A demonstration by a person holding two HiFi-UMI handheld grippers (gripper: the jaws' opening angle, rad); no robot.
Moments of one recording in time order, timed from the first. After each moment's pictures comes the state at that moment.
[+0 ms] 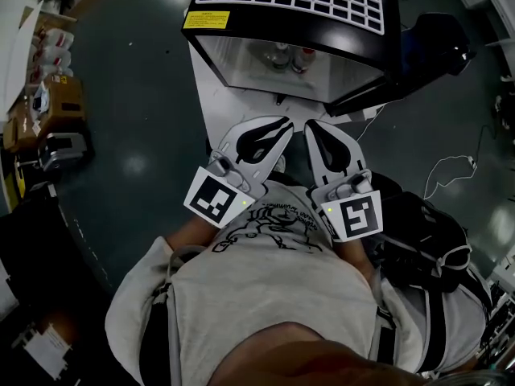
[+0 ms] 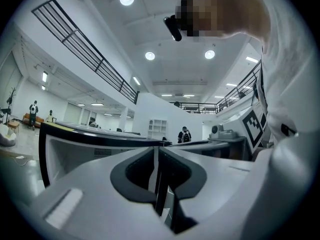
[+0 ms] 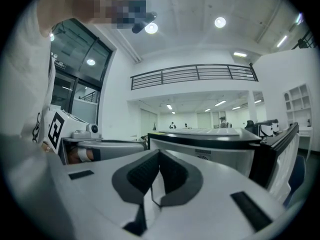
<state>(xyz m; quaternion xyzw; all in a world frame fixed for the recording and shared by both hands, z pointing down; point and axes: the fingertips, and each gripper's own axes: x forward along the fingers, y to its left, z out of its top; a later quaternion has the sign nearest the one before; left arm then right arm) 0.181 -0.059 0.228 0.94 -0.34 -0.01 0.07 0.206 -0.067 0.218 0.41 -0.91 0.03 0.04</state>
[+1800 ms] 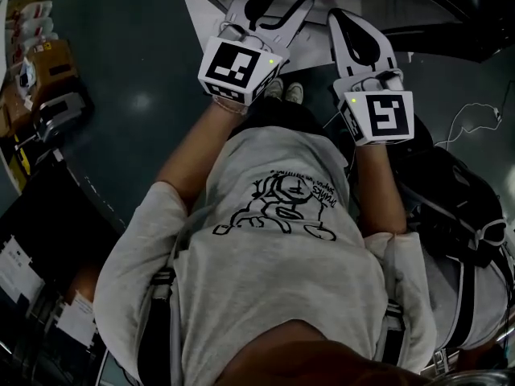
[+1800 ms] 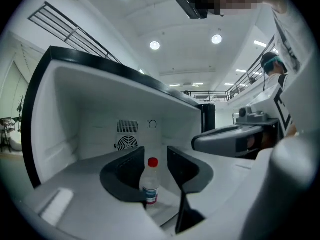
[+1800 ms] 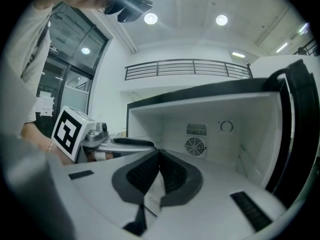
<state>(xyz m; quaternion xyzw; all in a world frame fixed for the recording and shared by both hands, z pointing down) 0.170 -0.201 0.351 0.92 -0.39 0.03 0.05 0.205 -0.165 0.332 0.45 -0.89 0.03 0.09</state>
